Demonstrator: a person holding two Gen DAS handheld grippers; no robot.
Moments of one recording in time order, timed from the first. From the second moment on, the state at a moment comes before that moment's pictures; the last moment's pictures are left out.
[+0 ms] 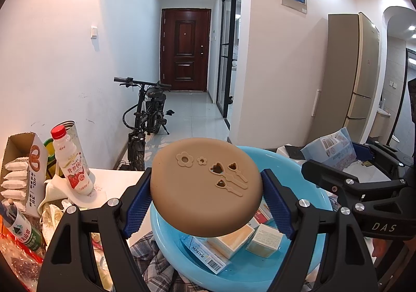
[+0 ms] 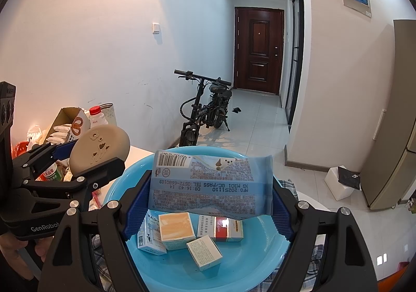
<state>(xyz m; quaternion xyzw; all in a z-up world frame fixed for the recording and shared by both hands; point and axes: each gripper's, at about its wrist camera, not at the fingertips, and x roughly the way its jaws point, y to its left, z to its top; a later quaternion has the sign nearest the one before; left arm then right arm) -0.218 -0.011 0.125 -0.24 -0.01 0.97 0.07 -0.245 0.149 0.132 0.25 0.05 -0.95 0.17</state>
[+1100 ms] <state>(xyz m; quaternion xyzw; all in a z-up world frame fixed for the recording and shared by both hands) -0.219 -0.016 0.122 -0.23 -0.02 0.97 0.04 -0.247 0.146 0.132 0.25 0.05 -0.95 0.17</state>
